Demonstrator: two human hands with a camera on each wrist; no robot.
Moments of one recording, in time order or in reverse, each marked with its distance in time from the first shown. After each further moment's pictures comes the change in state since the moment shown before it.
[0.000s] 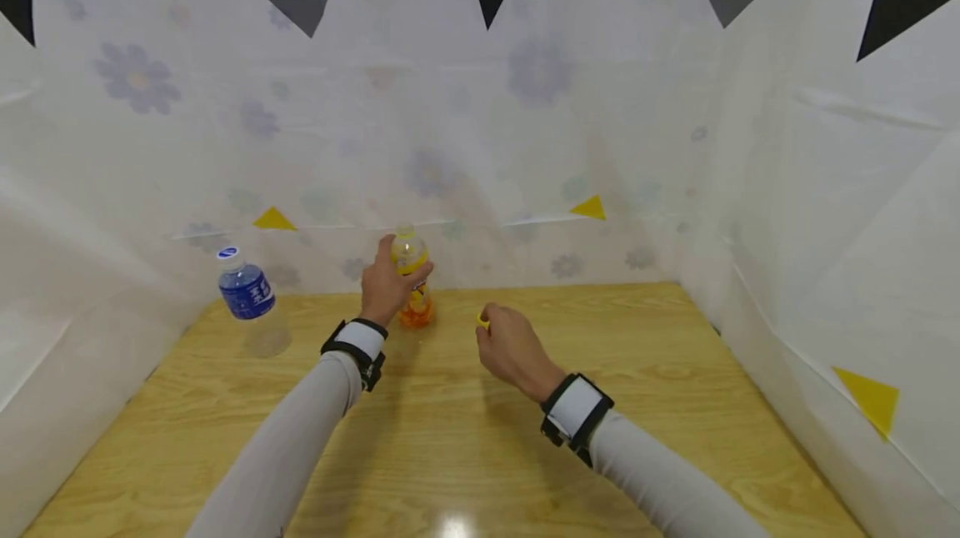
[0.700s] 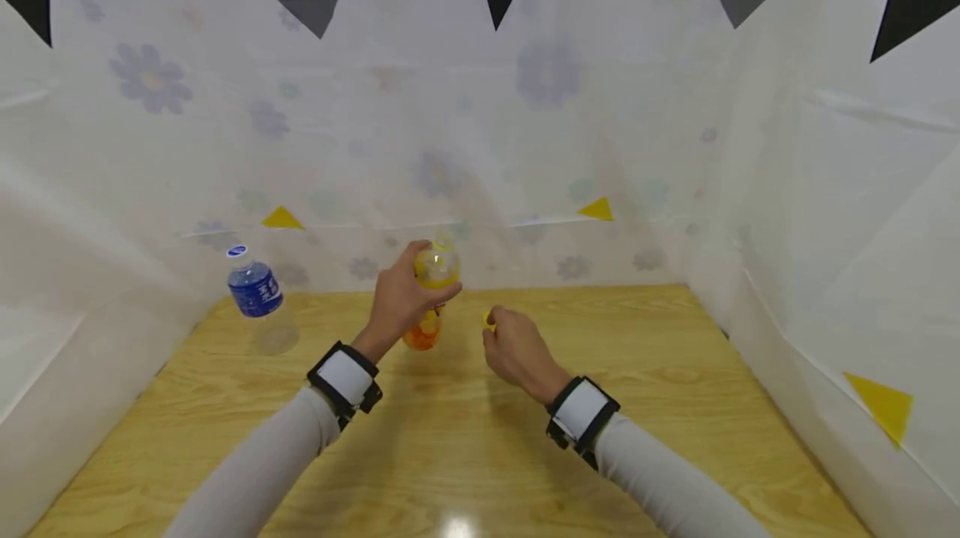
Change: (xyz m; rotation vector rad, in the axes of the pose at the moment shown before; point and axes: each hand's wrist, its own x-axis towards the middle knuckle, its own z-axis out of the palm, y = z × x) left_hand -0.046 0.039 -0.023 -0.050 -0.104 0.249; right_hand -0.001 0.000 0.000 -0.002 -0.017 0.021
